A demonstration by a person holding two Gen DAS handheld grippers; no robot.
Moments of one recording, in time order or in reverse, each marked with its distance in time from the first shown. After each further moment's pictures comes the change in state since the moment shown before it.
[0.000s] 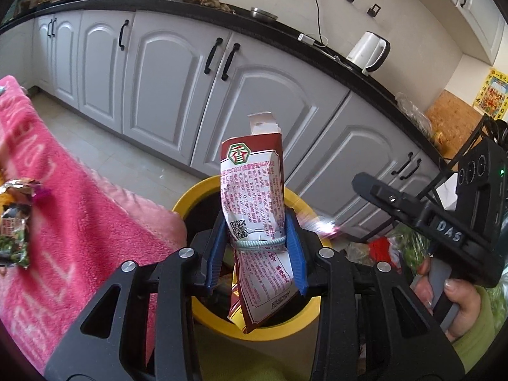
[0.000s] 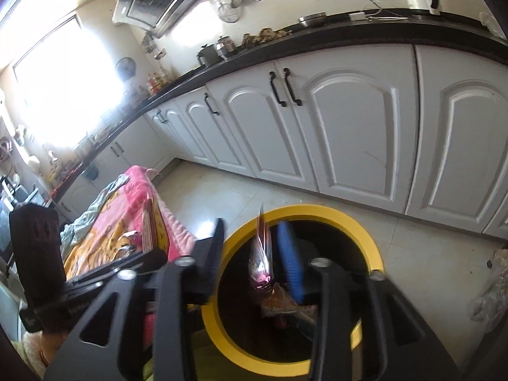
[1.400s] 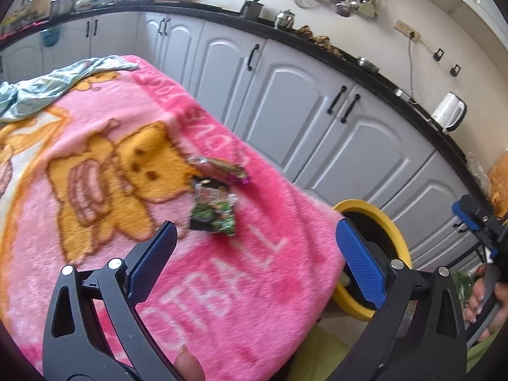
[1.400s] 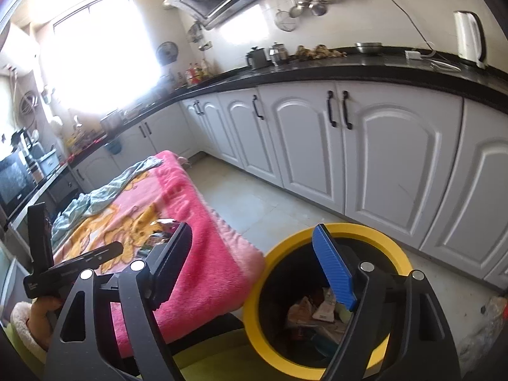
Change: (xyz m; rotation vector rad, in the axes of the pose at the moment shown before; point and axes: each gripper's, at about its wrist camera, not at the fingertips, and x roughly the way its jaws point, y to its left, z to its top) left arm -0.133 0.137 -0.040 -0.225 -0.148 0.343; right arm -0.006 0.094 -0.008 -0.247 -0.022 0.095
